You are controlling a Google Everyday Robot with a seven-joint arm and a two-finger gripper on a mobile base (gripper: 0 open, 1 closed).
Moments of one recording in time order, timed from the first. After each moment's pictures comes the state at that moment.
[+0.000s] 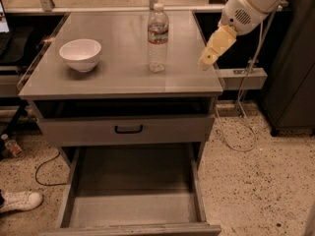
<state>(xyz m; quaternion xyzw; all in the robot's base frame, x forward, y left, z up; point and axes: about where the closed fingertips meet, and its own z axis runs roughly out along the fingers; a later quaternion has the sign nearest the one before) 0.633 -0.157 0.950 -0.51 0.82 0.09 0.25</state>
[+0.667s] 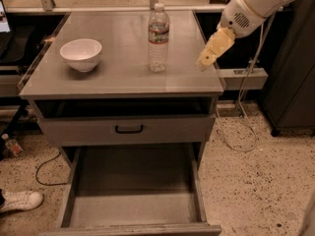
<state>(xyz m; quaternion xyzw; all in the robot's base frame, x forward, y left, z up) 0.639 -0.156 0.943 -0.50 0.82 0.11 0.26</state>
